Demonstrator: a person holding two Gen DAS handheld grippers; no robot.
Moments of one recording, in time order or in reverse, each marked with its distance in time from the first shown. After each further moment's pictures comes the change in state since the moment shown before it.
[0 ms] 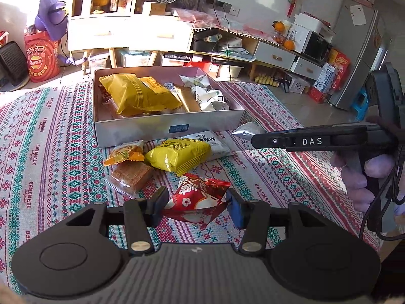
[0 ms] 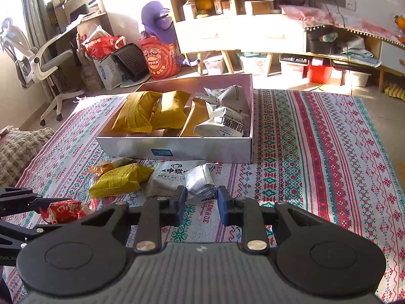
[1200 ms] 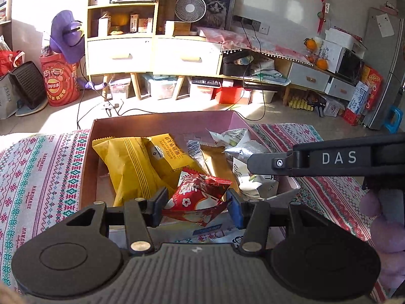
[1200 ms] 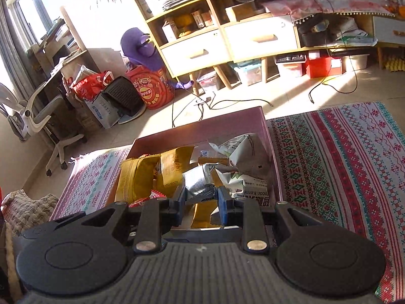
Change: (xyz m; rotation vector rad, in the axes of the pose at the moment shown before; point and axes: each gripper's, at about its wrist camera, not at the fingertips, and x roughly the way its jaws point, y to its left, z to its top) left arm 0.081 0.004 0.079 -0.012 -0.097 0.169; right arm 0.048 -0.005 0.060 0.210 -0.063 0.050
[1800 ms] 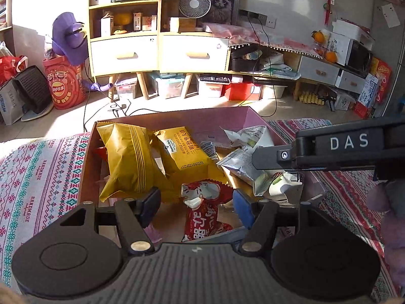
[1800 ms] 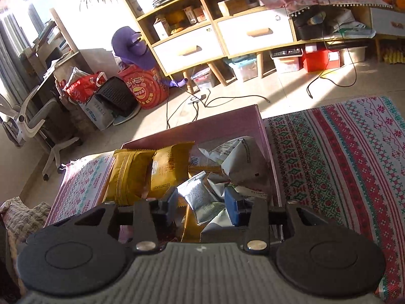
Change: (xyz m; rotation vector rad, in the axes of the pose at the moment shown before) left arm 0.013 0.000 0.008 0.034 0.014 0.050; right arm 0.013 -0.007 0.009 0.034 0.015 -0.006
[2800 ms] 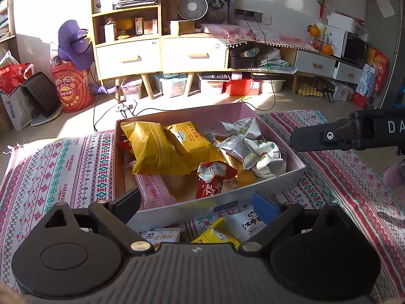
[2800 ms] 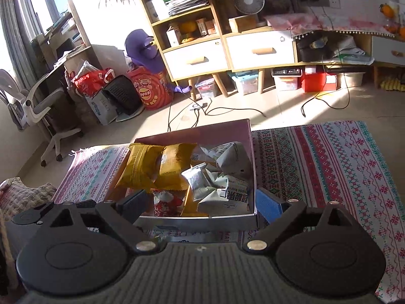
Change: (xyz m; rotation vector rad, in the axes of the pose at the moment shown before) left arm -0.051 0.004 -0.008 0.045 0.021 0.029; right arm -0.049 0.007 -0.007 -0.116 -0.032 -0.033
